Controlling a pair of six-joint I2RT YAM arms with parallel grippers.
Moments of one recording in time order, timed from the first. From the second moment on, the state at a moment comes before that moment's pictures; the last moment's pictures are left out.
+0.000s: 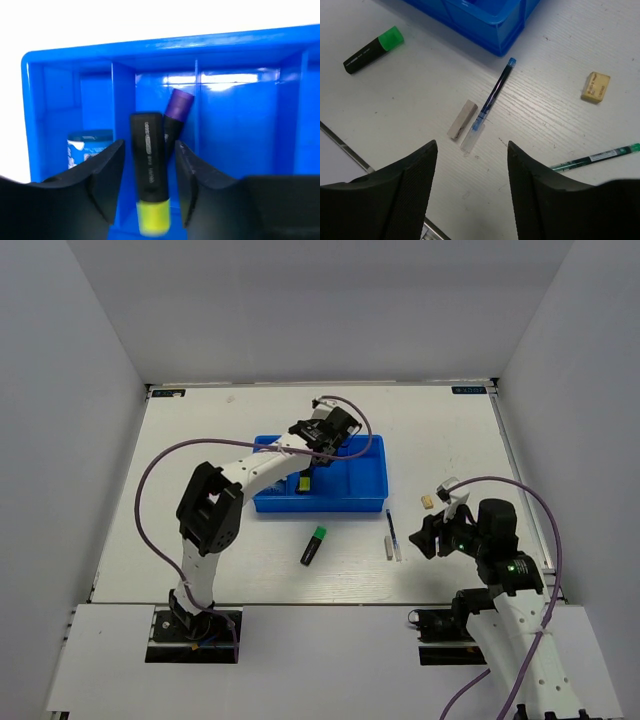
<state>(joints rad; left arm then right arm) -0.77 2.03 1.72 -0.73 -0.67 -0.45 0.12 0.46 0.48 -0.64 -0.55 -0.17</state>
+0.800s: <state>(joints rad) -0.69 1.01 1.07 -0.70 -0.23 -0.46 0.18 1.18 0.99 -1.24 -1.03 -1.61</state>
